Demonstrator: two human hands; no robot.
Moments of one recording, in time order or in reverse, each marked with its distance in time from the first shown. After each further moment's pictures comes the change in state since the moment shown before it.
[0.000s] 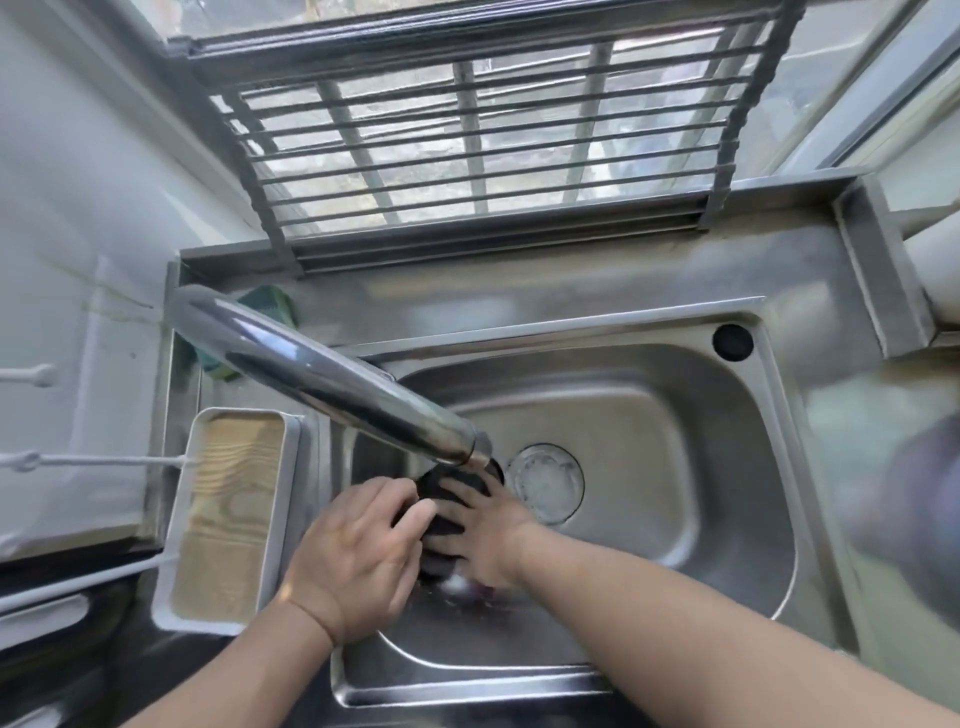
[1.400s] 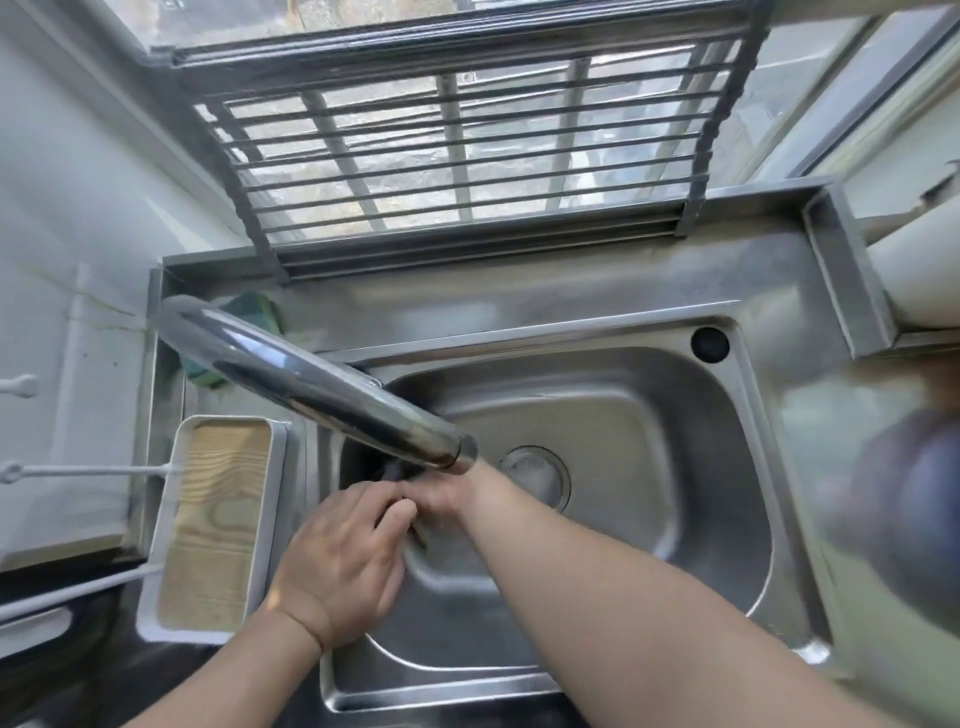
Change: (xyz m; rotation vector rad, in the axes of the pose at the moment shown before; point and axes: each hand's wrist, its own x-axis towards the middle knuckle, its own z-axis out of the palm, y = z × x) left_hand -0.001 -0.003 0.001 -0.049 -0.045 -0.060; right_hand -0.015 0.003 -0.114 2.599 0.169 0.454
